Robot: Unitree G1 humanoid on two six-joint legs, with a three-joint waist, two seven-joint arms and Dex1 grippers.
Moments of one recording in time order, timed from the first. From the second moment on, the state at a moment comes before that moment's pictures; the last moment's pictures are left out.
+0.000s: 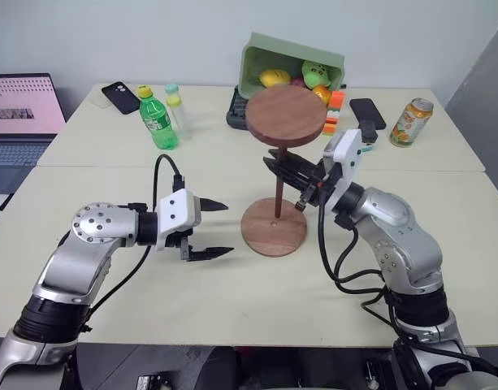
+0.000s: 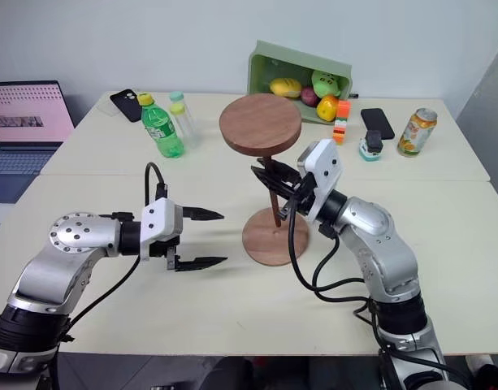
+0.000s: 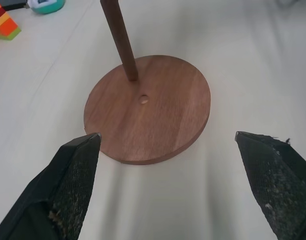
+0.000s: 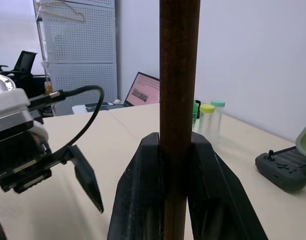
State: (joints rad) left arm -0.36 0.83 -0.05 -0.19 -0.30 0.23 -1.18; right arm -0.52 -0.25 0.11 -0.37 0.37 0.46 0.62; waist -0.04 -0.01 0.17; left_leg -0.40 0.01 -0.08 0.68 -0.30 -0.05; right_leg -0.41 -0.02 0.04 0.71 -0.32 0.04
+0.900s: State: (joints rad) left arm -0.36 0.82 -0.06 -0.18 -0.29 0.21 -1.19; right arm -0.48 -0.25 0.18 -0.28 0.32 0.31 0.64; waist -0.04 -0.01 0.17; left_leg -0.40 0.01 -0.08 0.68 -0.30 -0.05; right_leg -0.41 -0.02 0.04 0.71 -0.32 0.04
